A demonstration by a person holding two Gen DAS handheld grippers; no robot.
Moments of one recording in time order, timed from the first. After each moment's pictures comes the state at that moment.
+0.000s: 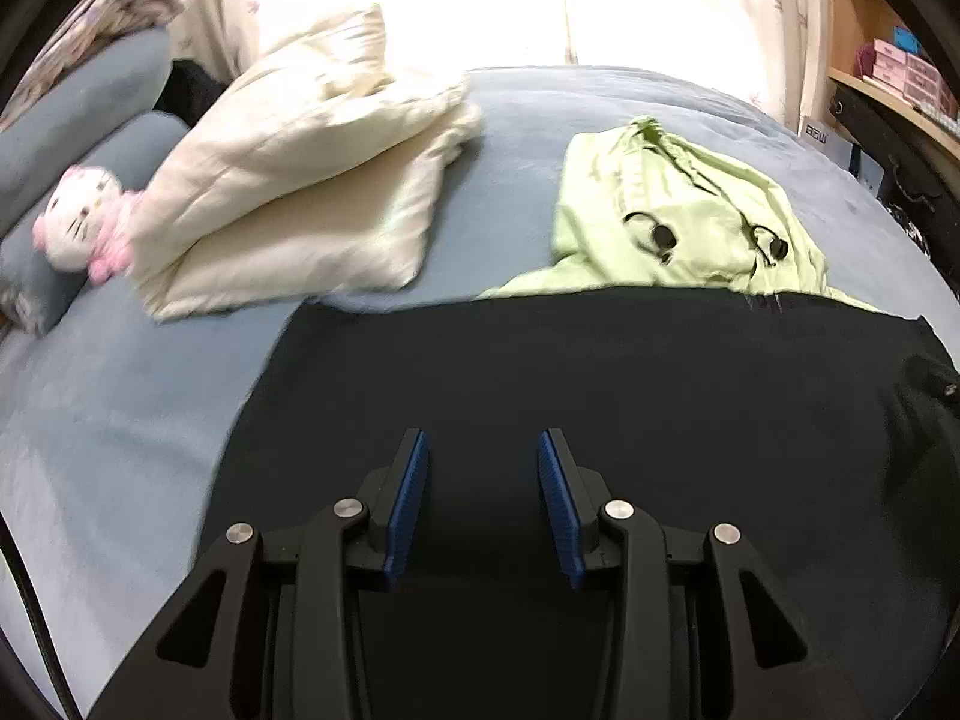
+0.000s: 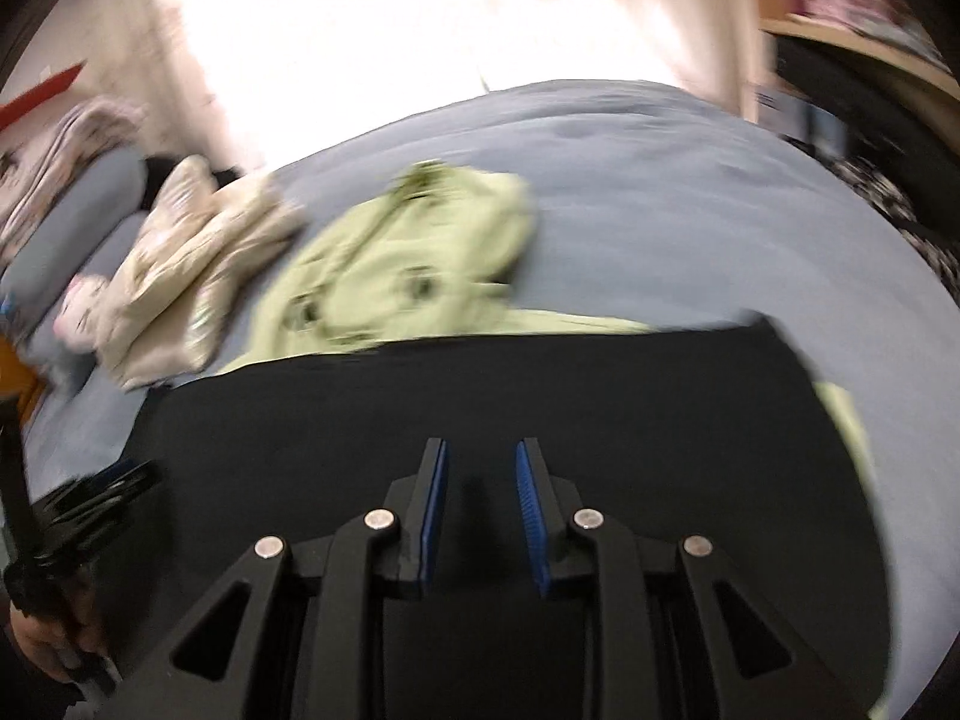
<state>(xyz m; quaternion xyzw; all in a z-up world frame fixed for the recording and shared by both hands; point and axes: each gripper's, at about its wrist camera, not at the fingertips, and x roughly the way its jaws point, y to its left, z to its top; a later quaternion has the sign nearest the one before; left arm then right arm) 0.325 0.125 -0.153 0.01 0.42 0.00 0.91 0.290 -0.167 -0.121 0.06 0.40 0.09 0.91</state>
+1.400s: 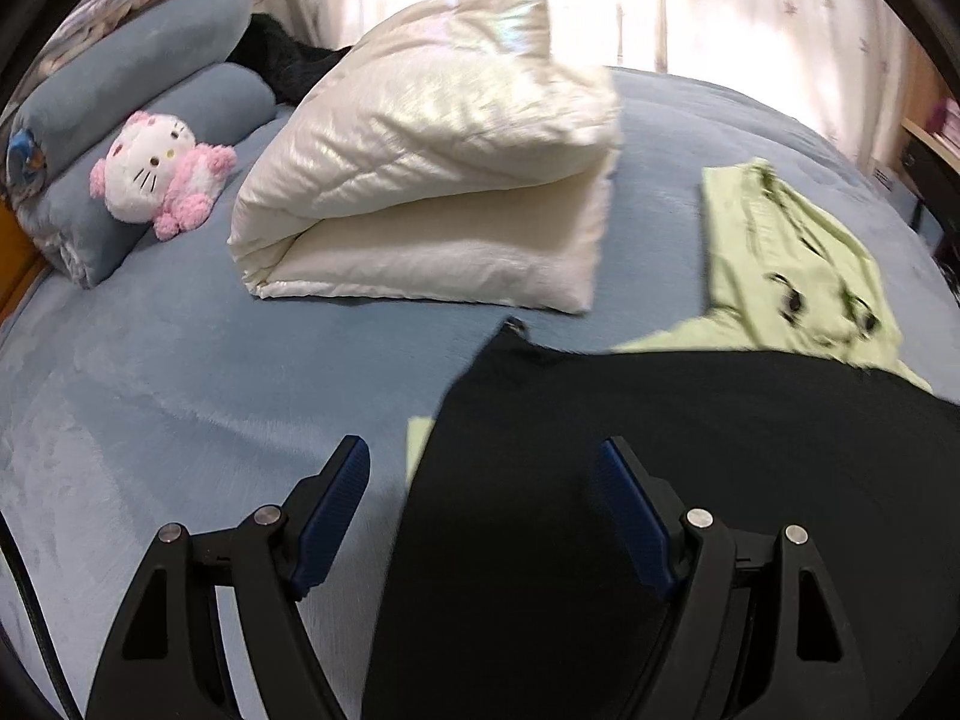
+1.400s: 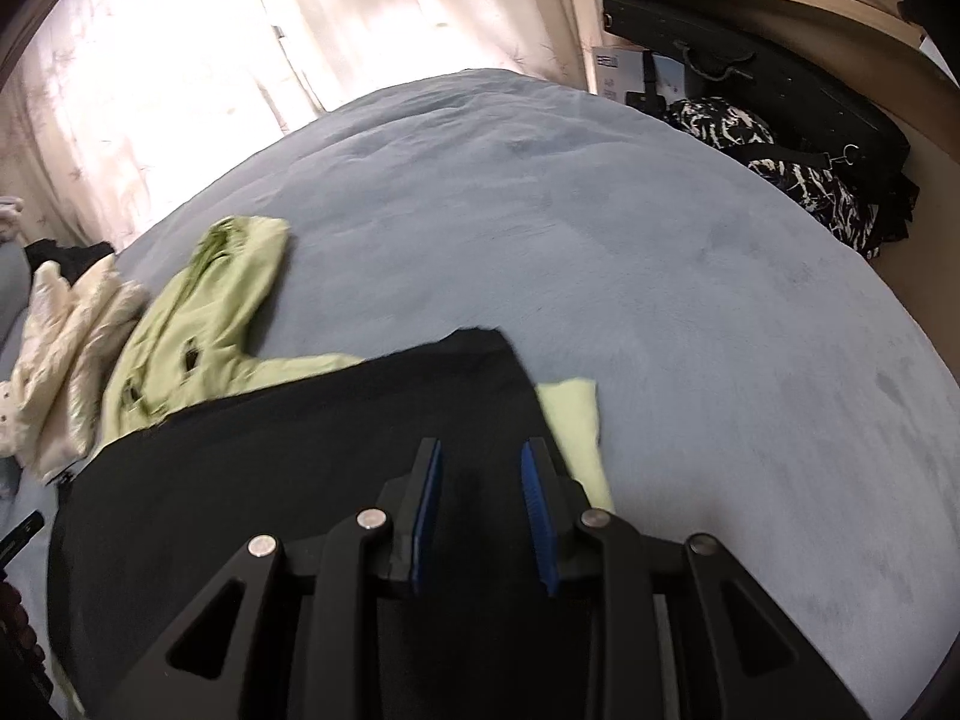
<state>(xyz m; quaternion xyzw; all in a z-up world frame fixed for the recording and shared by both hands) 0.321 0.216 -0.128 -0.03 0.44 0.06 0.90 0.255 -0.319 -0.120 0.14 0.41 -0.06 0.90</state>
